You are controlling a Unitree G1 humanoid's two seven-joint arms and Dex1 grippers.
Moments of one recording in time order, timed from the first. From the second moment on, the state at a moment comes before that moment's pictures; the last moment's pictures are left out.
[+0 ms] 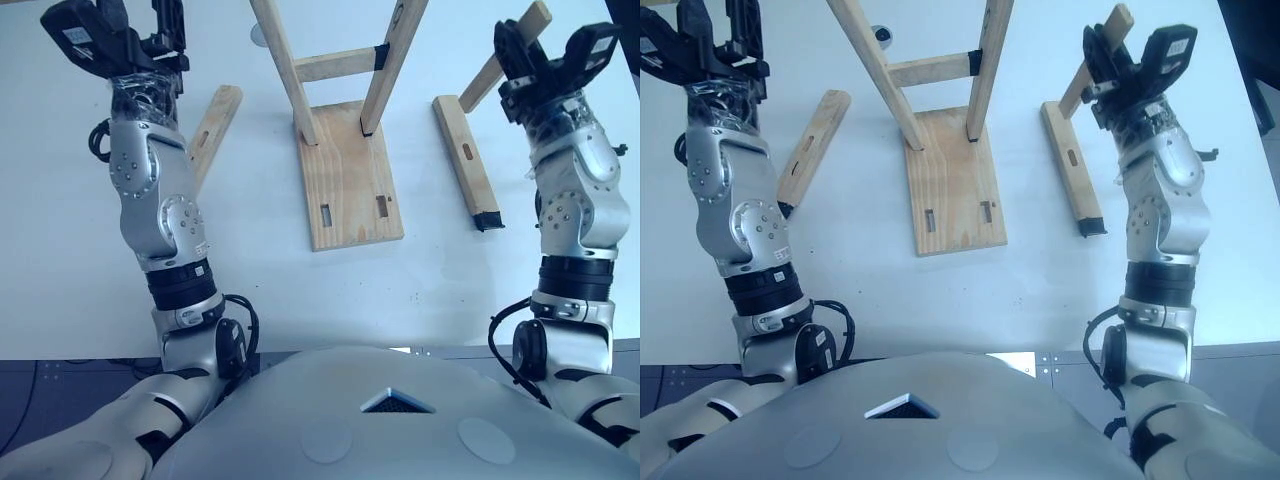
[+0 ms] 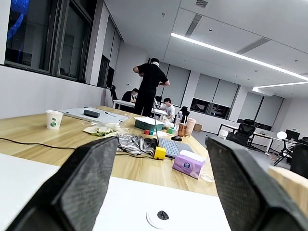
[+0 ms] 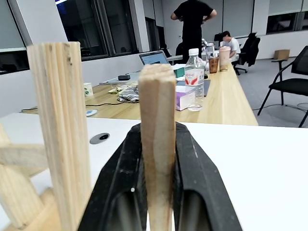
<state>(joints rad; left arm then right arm) -0.24 0.07 0.25 -0.19 -0.33 0.17 -0.07 -0.23 -0.37 -0.14 0.01 0.47 0.22 0.41</state>
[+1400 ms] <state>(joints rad) -0.23 0.12 0.22 -0.14 -0.33 0.19 -0.12 0.05 -0.25 -0.11 0.18 0.30 -0.21 0.40</state>
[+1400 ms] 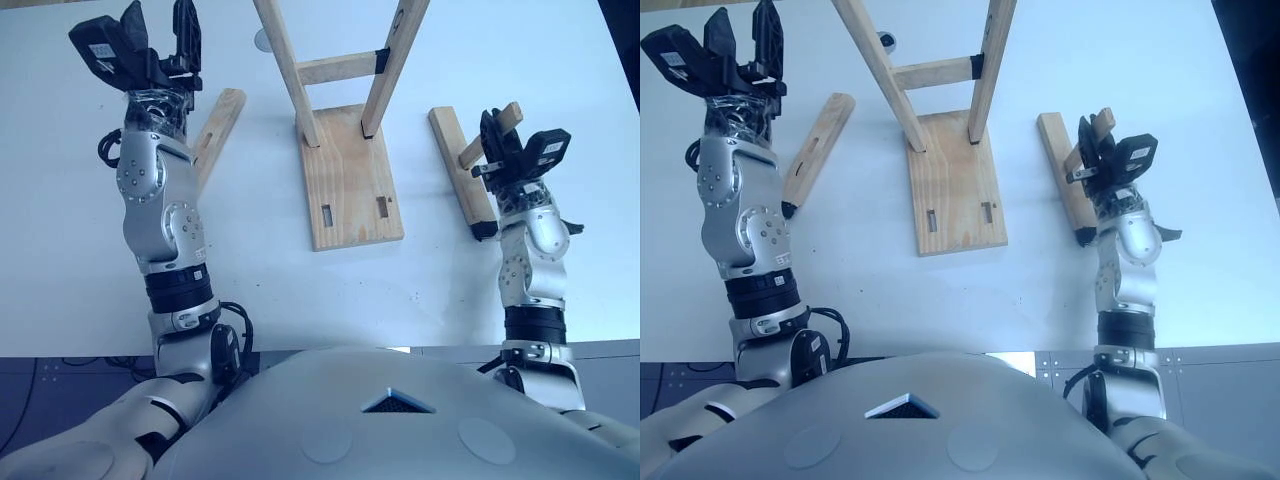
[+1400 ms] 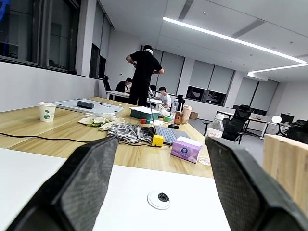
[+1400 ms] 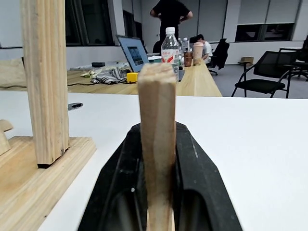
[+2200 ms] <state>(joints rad) -0.13 0.08 0.27 -0.20 -0.34 0.20 -0.07 0.15 -0.61 -0.21 -0.24 0.46 0.48 0.54</state>
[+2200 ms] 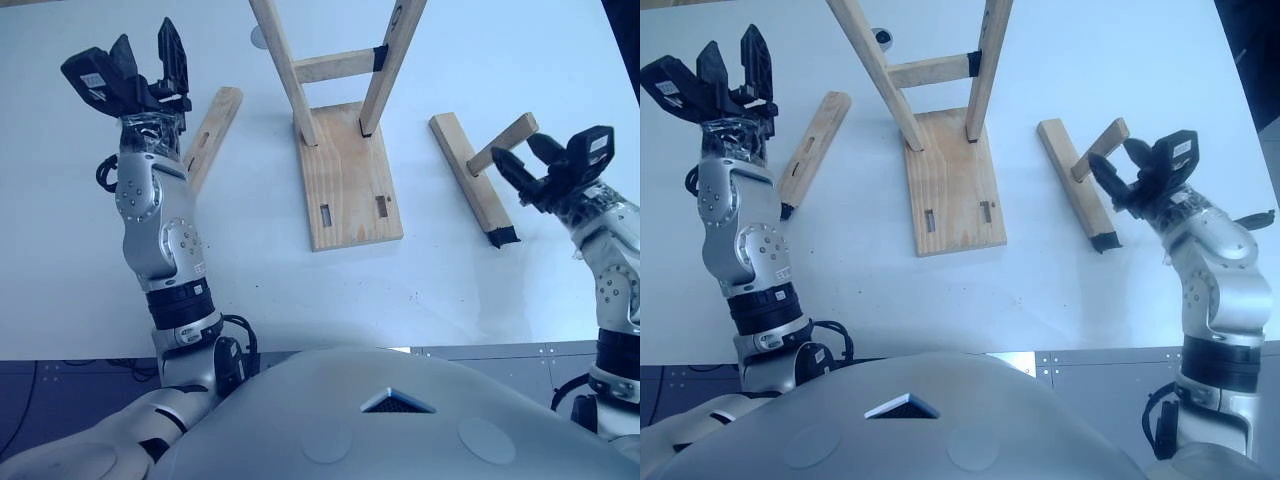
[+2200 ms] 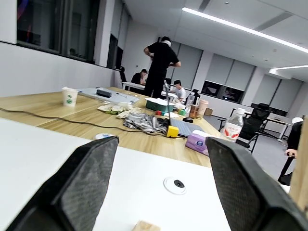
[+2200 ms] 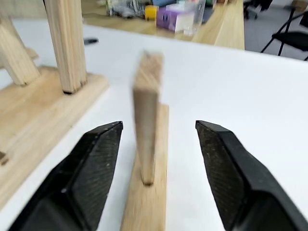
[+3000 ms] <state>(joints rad) -0.21 0.10 0.30 -0.24 -0.49 0.28 -0.11 0.16 -0.51 -0.18 -0.22 0.42 0.57 0.49</state>
